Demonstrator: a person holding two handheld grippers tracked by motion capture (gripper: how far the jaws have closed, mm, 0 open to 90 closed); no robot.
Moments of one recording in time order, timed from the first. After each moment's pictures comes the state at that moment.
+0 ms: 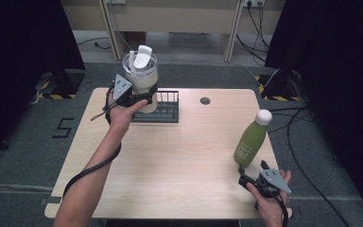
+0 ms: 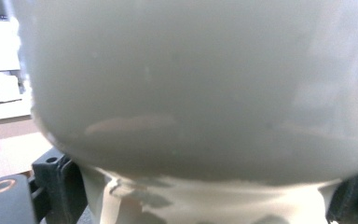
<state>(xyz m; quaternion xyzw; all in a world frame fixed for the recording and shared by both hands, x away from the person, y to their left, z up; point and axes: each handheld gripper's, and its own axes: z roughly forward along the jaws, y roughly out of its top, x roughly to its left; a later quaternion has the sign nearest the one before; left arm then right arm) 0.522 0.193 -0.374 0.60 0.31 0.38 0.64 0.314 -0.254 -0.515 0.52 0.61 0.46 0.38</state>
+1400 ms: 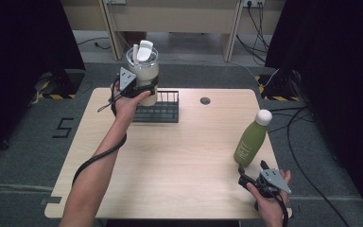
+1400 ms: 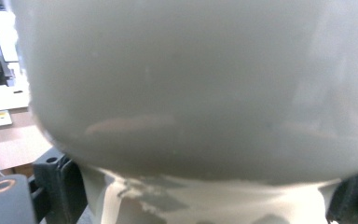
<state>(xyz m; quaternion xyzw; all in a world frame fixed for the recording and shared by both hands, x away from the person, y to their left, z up) 0.567 0.191 -0.382 0.59 0.34 0.39 0.62 0.314 -0.255 -0.516 0.52 0.61 0.46 0.38</state>
